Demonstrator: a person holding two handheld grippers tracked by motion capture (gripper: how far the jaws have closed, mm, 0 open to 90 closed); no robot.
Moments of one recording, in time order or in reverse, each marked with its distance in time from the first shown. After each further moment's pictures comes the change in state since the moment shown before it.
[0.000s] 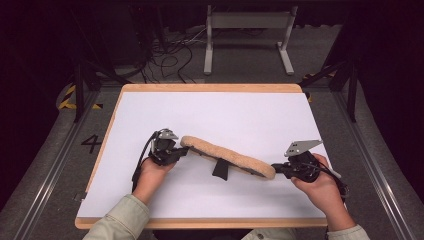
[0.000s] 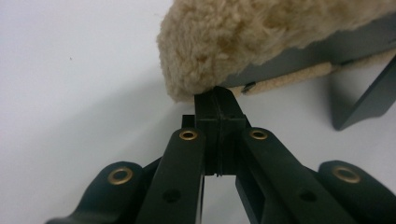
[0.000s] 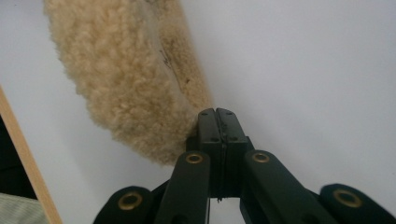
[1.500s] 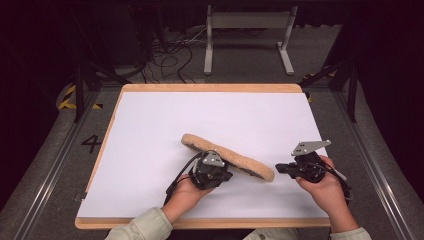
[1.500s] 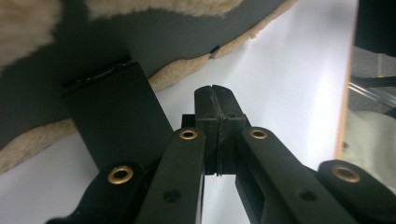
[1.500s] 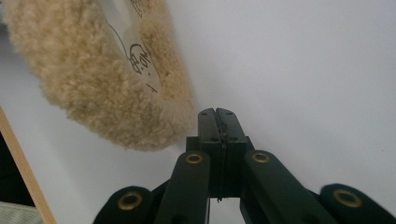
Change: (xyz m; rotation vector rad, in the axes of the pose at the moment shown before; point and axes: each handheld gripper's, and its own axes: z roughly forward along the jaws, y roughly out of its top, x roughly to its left) left arm -0.128 0.012 0.035 0.023 -0.243 0.260; right arm -0.011 -0.014 -0.005 -0.029 -0.003 0.068
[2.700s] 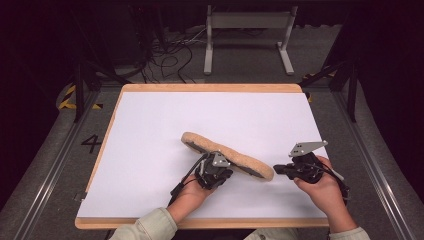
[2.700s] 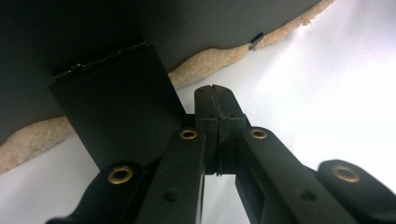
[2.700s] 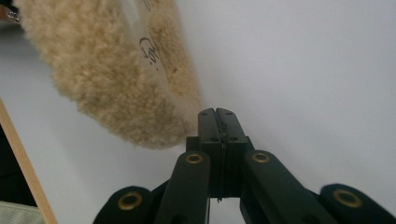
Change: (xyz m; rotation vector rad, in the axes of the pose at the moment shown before) left arm 0.000 -0.002 0.018 0.043 0.127 -0.020; right arm 0.004 0.002 0.006 0.010 0.014 -0.018
